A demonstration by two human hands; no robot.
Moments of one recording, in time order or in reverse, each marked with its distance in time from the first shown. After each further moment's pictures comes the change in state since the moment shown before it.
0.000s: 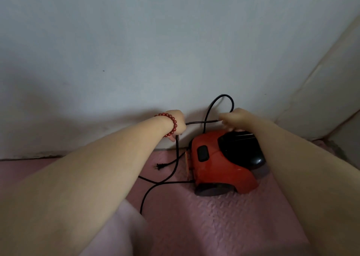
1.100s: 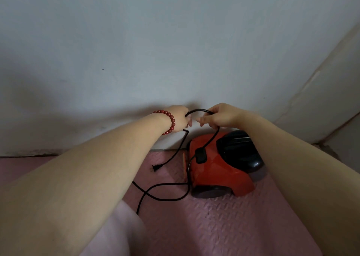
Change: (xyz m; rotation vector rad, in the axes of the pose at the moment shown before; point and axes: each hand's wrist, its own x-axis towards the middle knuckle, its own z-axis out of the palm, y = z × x) left_hand -0.001 0.006 -0.011 0.164 0.162 0.280; right_hand -0.027 -0.042 0.002 -0.061 -0.209 -0.320
